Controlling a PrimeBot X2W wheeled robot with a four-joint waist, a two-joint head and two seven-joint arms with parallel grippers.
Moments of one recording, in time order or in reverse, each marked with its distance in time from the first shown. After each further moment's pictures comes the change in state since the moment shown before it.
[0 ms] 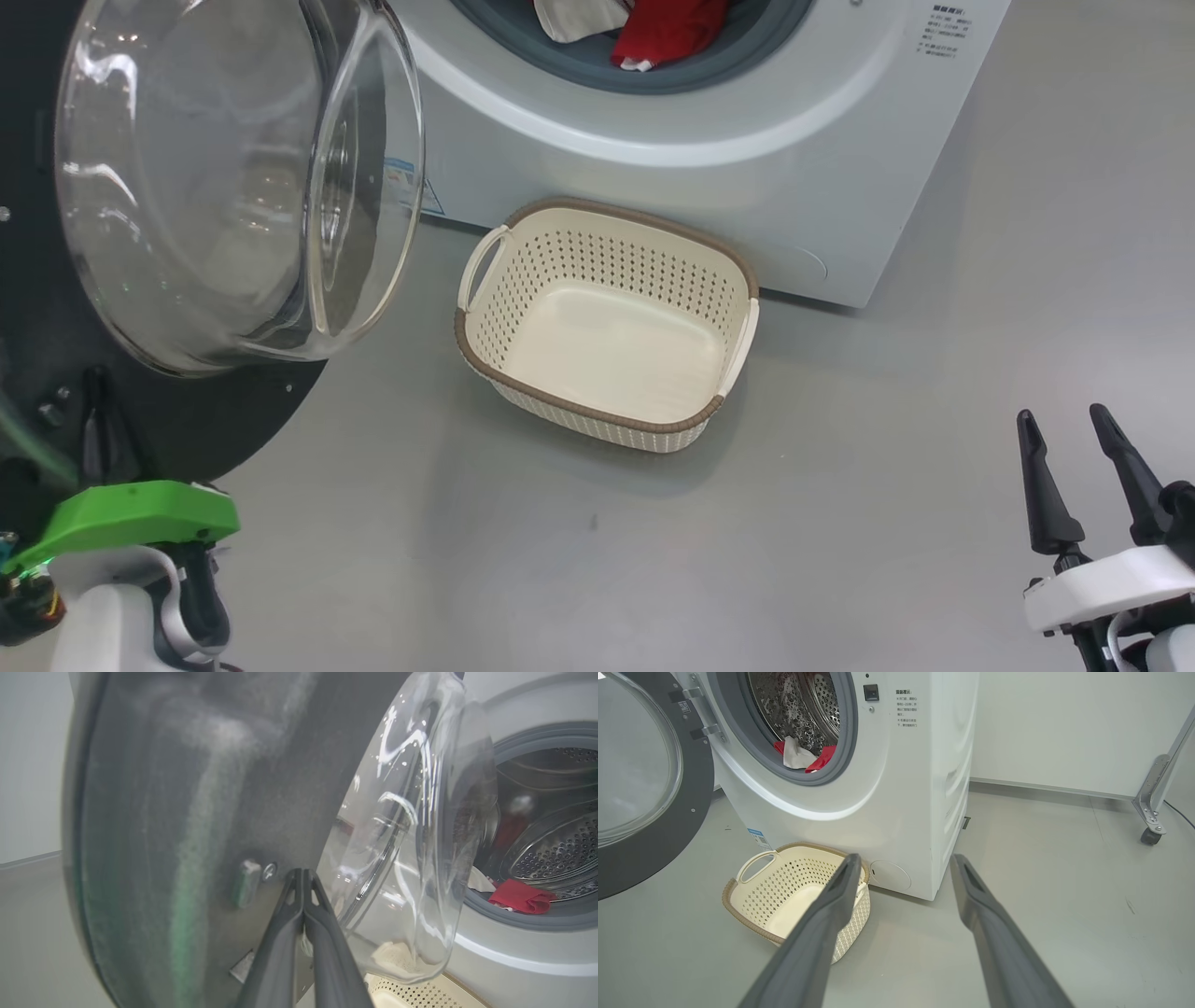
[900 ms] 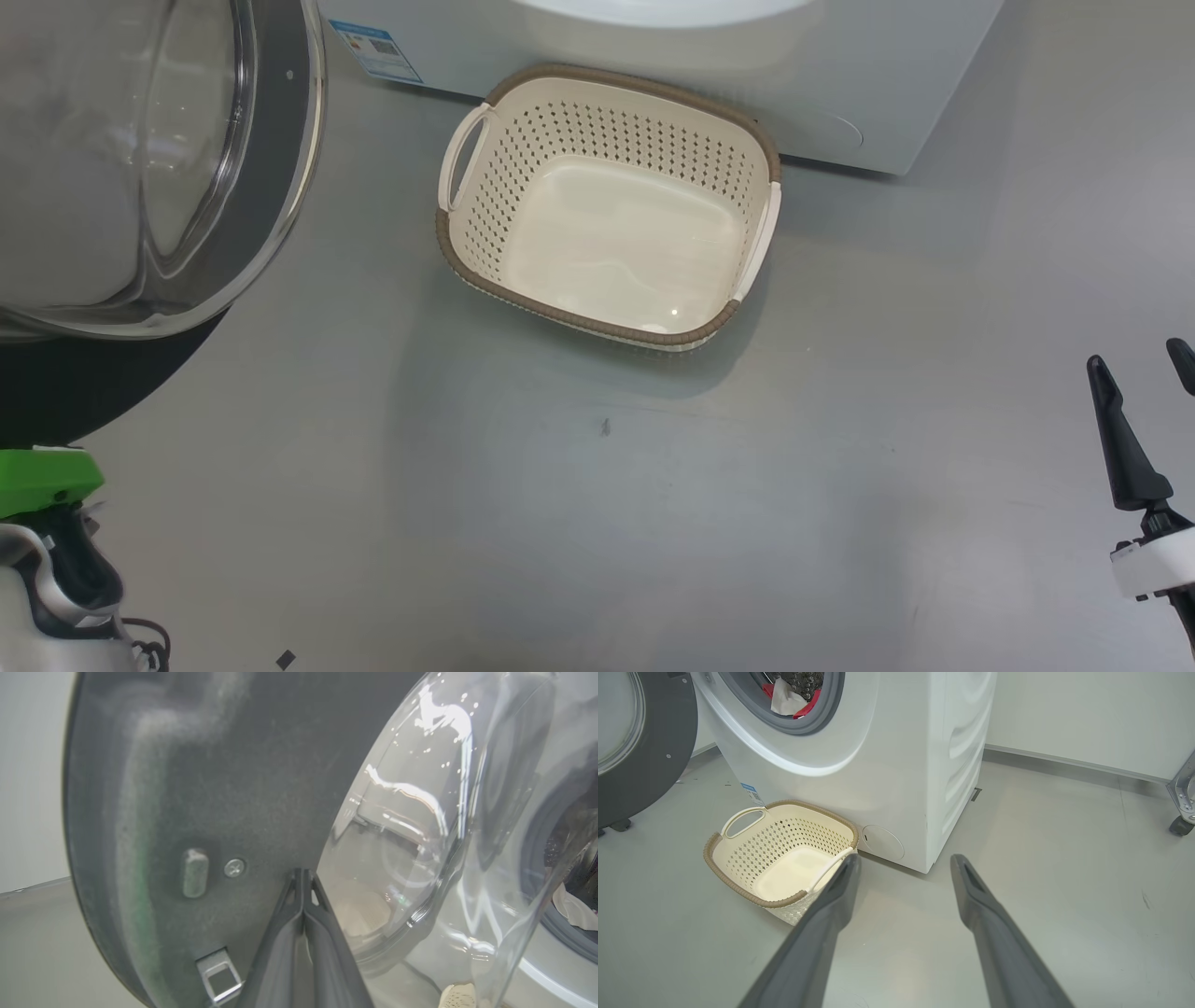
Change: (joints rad) left arm -0.068 -0.003 0.232 -0.069 0.002 0.000 -0.005; right arm -0.015 -0.189 -0.005 -0.089 0.046 0.000 0.000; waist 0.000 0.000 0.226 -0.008
